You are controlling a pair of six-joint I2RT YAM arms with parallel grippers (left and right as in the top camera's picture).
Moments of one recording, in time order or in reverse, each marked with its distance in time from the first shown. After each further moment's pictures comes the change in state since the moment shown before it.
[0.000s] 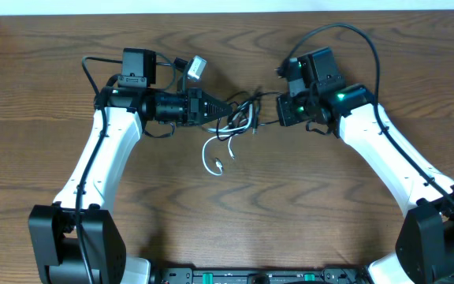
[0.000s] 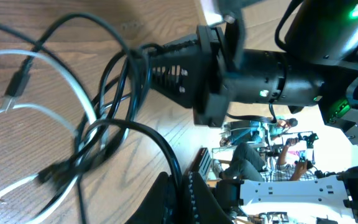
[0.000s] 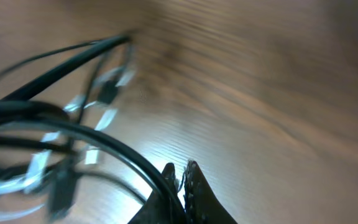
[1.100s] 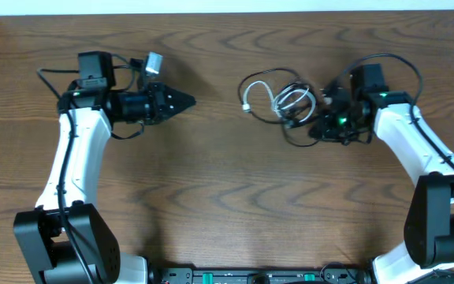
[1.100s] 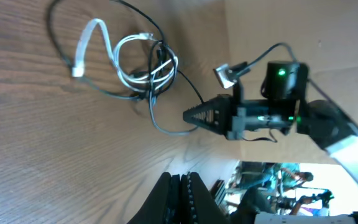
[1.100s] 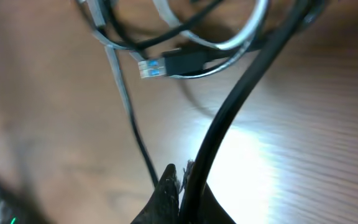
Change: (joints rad) left arm 0.191 0.000 0.000 -0.056 -0.080 0.000; right arm -0.266 0.042 -0.150 -0.118 -0.359 -0.082
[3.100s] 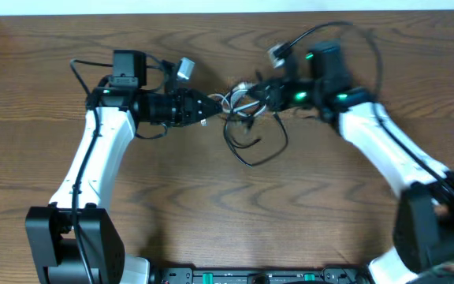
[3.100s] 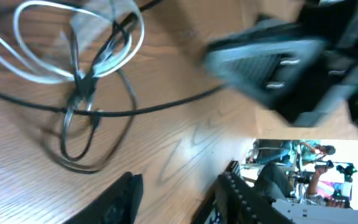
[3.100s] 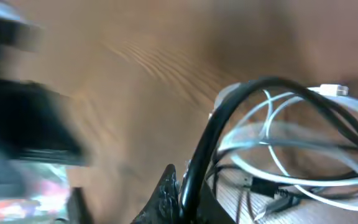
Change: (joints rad) left arm -0.151 0.000 0.000 0.015 -0.089 -0.011; right arm 0.196 0.006 0.082 0.591 -0.278 0.269
